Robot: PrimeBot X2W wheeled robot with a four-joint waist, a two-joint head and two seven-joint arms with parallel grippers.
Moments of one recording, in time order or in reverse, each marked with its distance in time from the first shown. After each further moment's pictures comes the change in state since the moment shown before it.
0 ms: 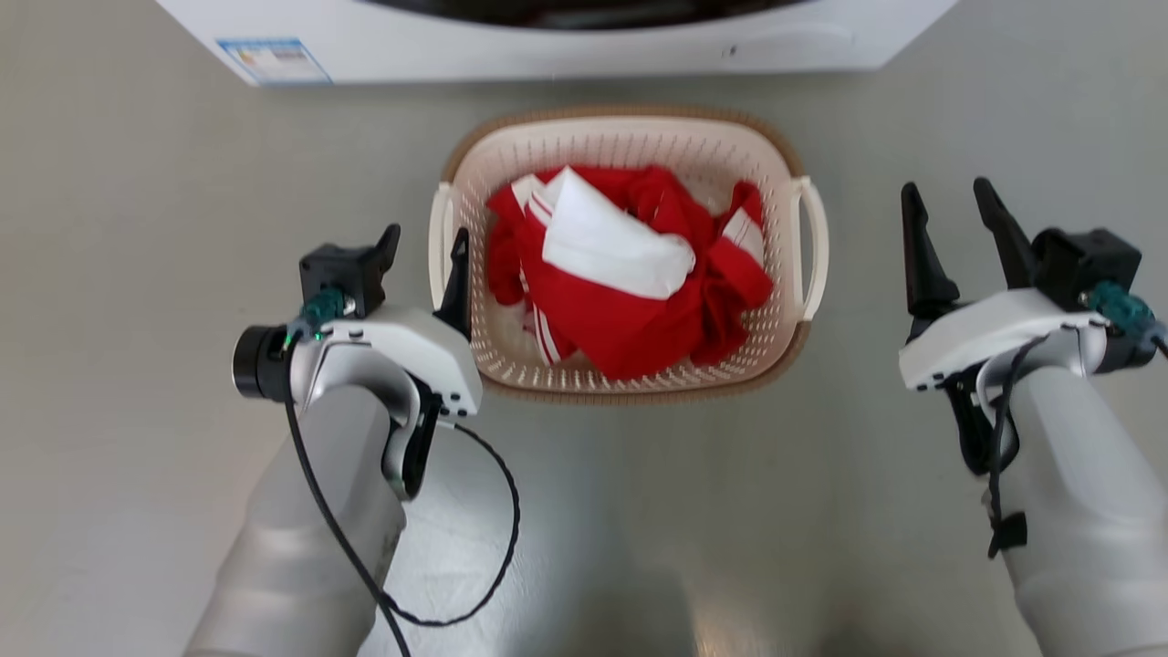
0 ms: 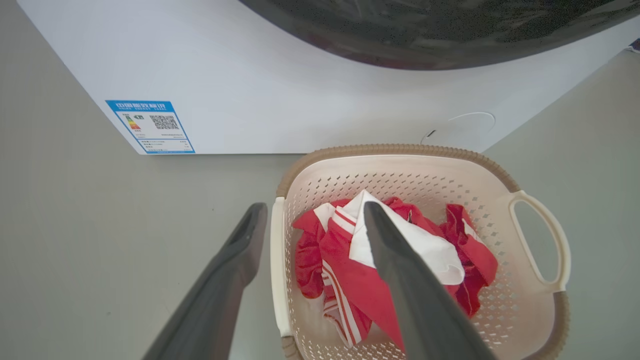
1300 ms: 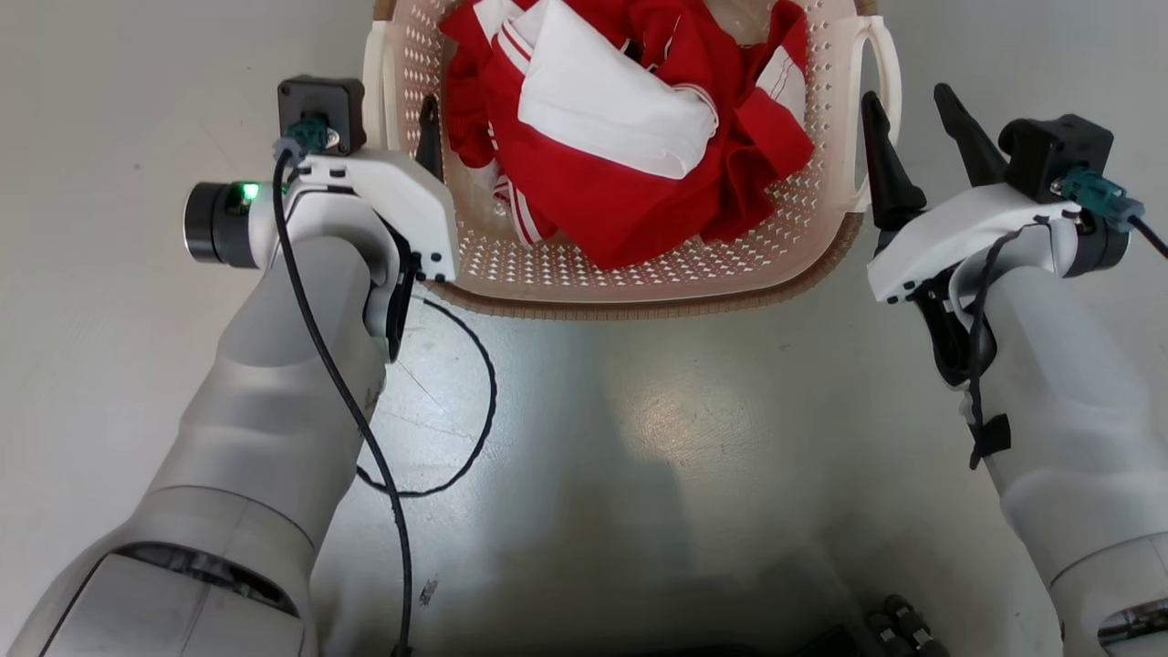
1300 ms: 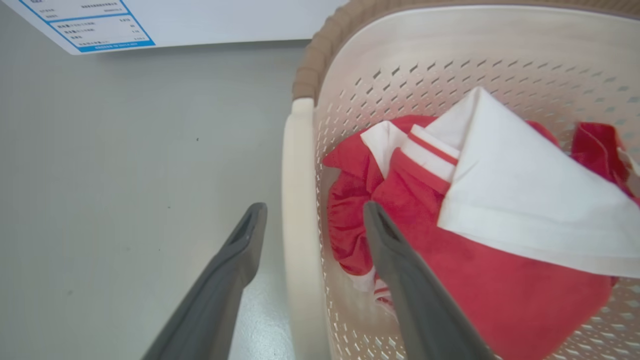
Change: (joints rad) left arm -0.405 -0.003 -0.184 0.393 -0.132 0.052 0.000; right arm -0.259 -0.007 0.174 0.221 0.126 0.000 -0.001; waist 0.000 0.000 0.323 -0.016
